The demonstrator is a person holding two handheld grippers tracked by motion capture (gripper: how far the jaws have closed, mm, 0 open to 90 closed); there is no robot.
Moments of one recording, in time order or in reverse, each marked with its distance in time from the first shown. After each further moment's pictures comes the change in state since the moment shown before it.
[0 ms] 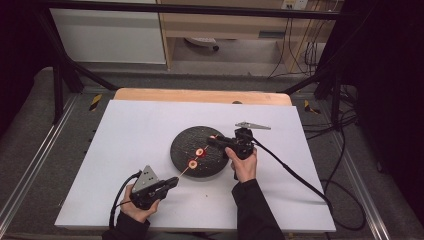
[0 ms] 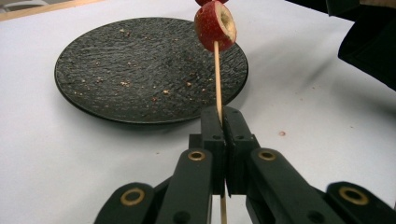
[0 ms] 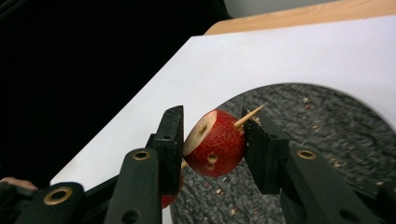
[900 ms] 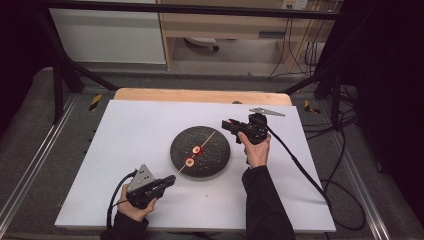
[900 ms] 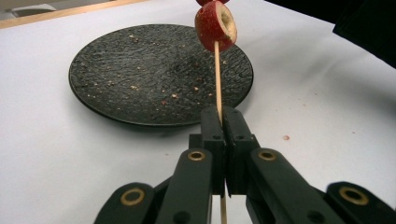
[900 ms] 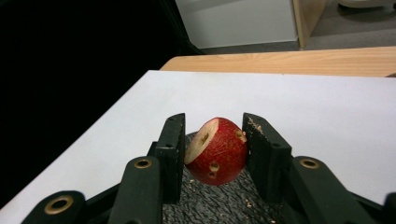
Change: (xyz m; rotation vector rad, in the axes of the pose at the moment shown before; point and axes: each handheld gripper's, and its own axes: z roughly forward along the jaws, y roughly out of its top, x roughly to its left) left arm 0.005 0.001 -0.007 -0.021 0.011 -0.015; right arm -0.027 0.039 -0.018 -0.054 -0.157 -0.045
